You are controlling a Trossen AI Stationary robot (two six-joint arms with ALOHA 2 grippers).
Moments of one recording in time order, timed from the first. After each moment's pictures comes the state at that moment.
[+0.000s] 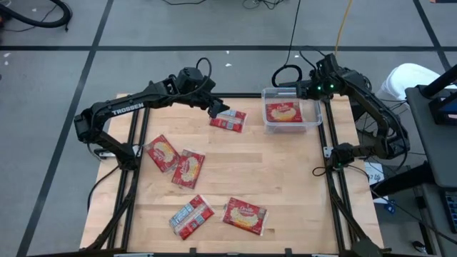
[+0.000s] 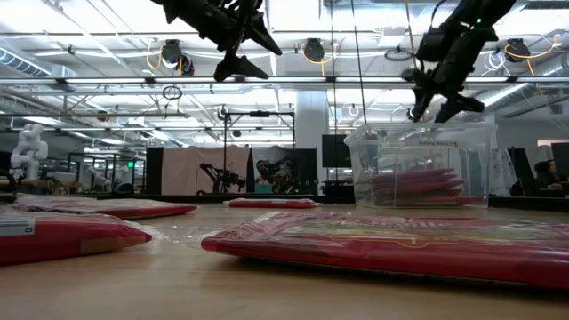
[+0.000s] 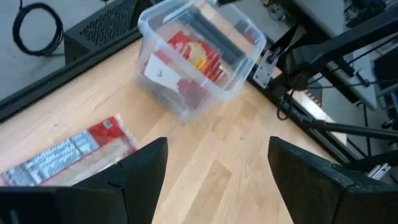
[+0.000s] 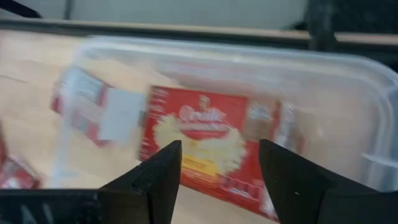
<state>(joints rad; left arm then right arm) 0.47 1.50 1.35 -0.42 0.29 -0.42 -1.16 1.25 1.09 -0.92 -0.29 0.34</state>
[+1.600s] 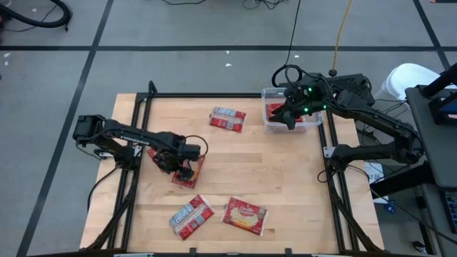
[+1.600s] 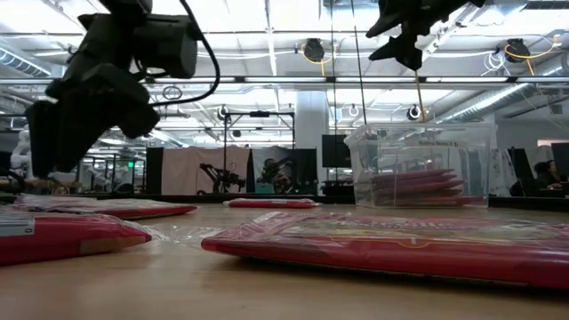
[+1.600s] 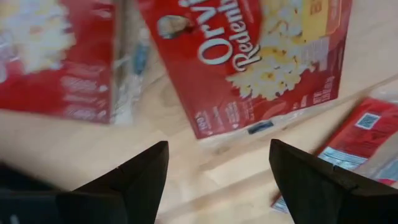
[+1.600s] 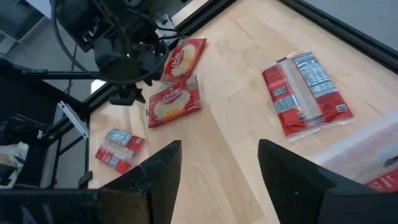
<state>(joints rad) -0.03 1.50 0.87 -1.01 0.36 -1.01 -0.56 1.08 1.09 -0.64 -0.47 0.30</state>
